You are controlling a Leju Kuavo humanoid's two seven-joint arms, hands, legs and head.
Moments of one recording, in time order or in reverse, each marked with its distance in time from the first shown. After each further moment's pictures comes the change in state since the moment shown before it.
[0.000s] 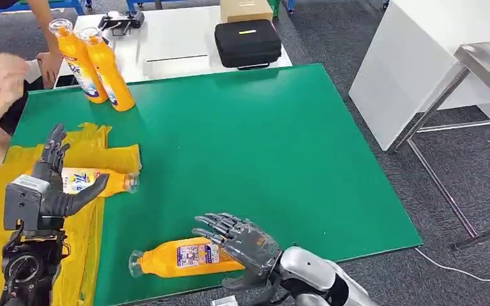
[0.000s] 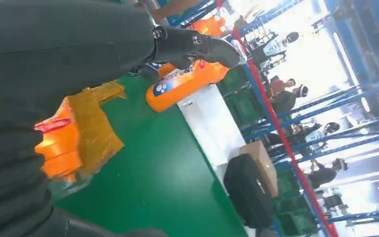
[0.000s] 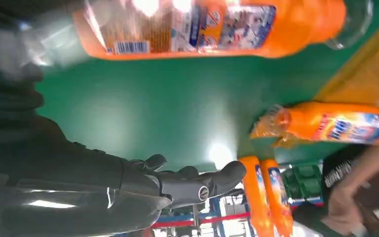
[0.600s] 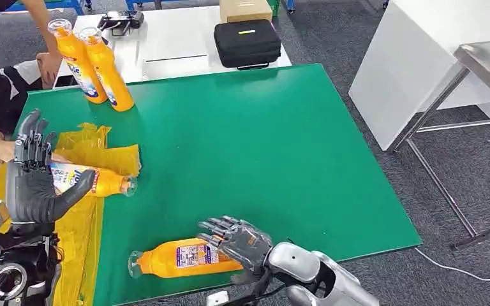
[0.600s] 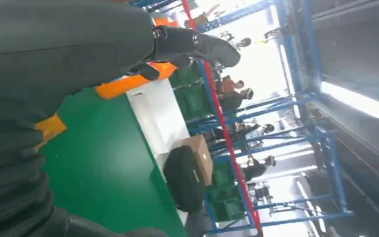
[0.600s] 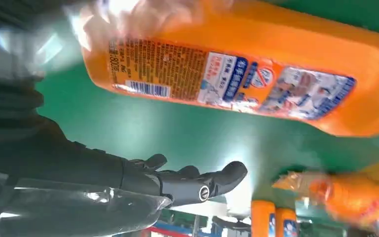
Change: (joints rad) left arm 0.037 -0.056 -0.003 -0.184 0.107 -0.033 -0.043; right arm -0.101 0.020 0.074 0.179 0.121 0.059 0.032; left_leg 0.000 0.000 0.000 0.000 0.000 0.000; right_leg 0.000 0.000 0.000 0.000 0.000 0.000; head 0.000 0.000
